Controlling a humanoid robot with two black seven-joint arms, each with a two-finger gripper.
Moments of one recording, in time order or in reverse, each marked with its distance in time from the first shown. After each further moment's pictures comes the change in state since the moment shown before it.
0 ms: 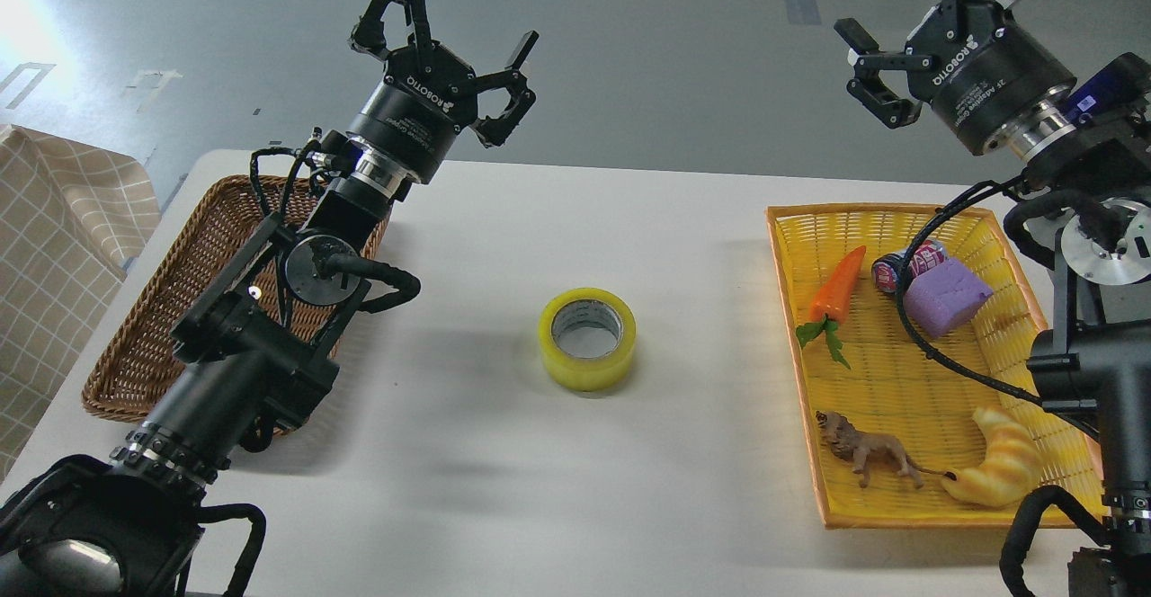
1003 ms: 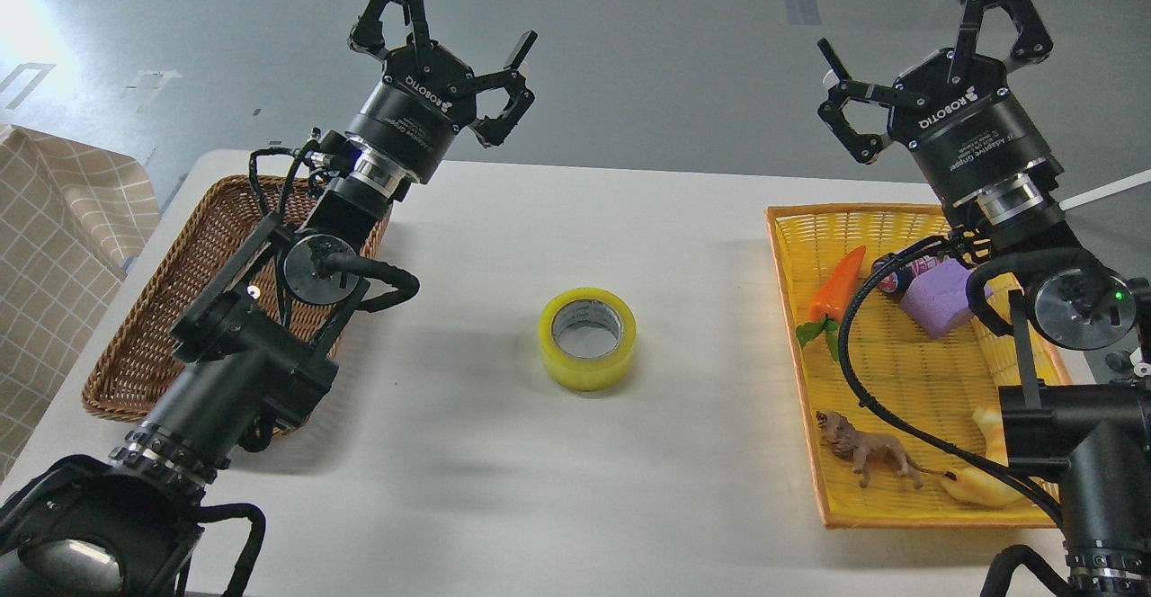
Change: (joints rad) left arm 0.000 0.000 -0.001 0.004 -0.002 0.000 0.002; right arm -0.135 0.056 -0.010 0.010 0.422 0.000 -0.015
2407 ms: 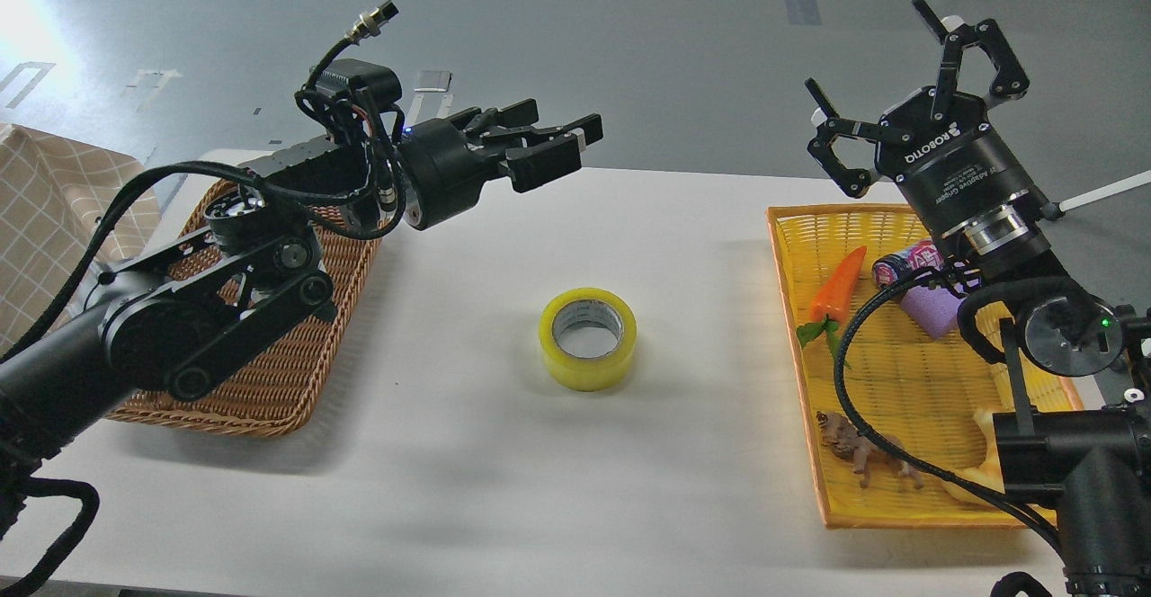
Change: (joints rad) left arm -0.132 0.390 0.435 -0.393 1.528 0.266 0.084; right arm -0.060 0.000 -0.012 0.009 -0.003 0.000 0.000
